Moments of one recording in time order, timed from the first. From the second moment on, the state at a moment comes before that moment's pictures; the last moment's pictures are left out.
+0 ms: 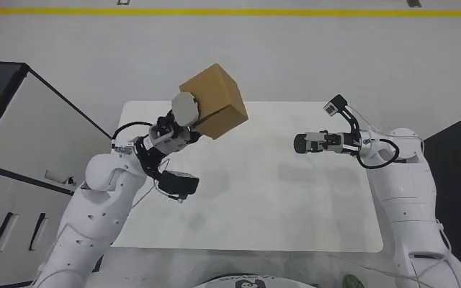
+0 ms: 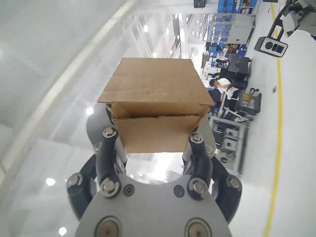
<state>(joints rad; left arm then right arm) 1.36 -1.03 -1.32 -1.94 2.14 0.05 0.68 -1.11 -1.11 1.49 -1.27 0.39 -0.28 1.54</state>
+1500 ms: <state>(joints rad) 1.25 -1.01 -1.31 -1.74 1.29 -0.99 0.24 -1.11 -1.11 1.49 -1.27 0.39 -0.28 1.54</state>
